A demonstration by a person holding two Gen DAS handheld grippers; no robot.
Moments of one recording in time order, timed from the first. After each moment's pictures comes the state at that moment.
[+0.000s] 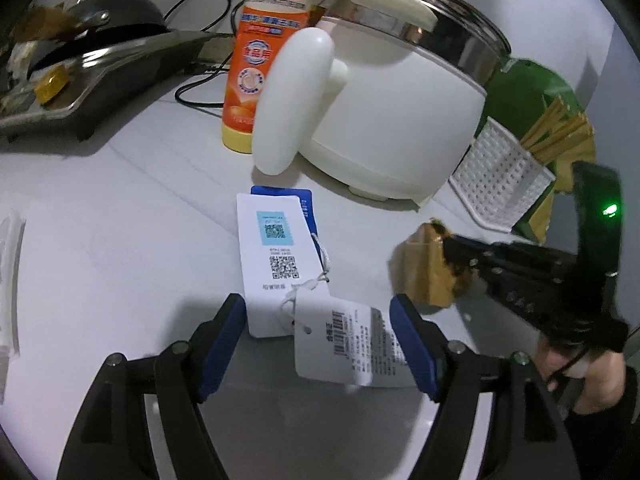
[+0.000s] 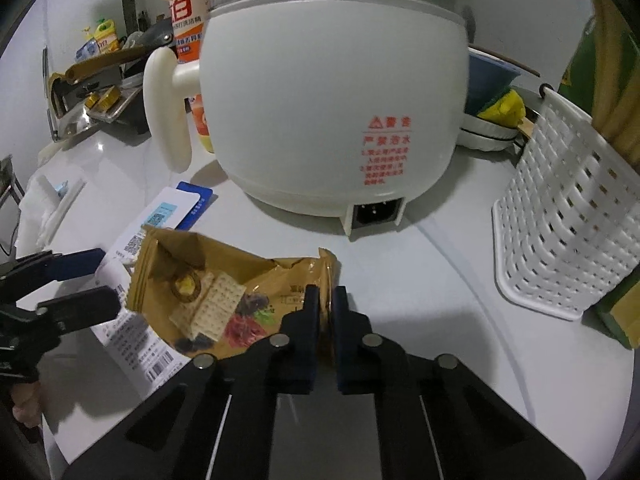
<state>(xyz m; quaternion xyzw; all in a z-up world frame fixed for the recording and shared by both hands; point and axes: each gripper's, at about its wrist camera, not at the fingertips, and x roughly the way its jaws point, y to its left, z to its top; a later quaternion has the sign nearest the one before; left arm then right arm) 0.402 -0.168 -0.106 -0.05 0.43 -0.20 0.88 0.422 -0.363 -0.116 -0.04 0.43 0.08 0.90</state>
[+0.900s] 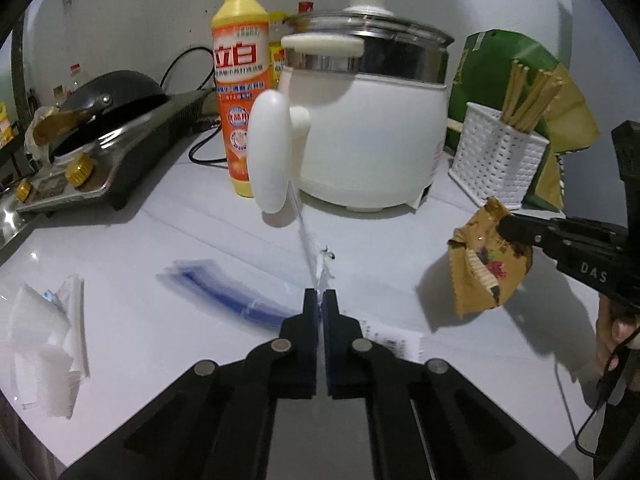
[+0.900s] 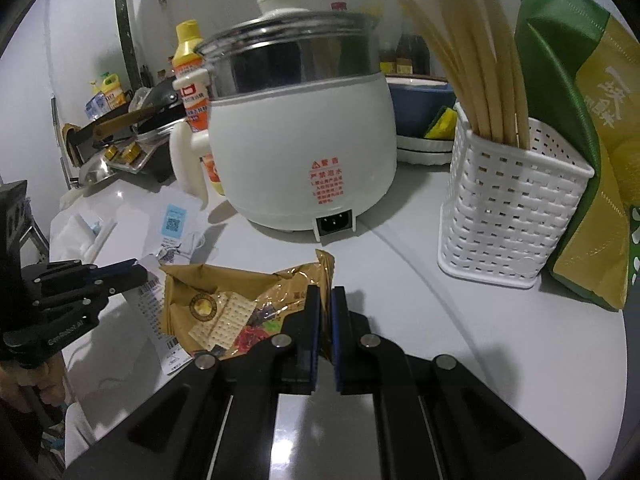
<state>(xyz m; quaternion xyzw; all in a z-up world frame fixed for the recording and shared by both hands) 0.361 -0.183 -0.073 0.05 0.37 -0.16 0.91 0.356 -0.408 -0.073 0.01 0.36 0.09 0.93</state>
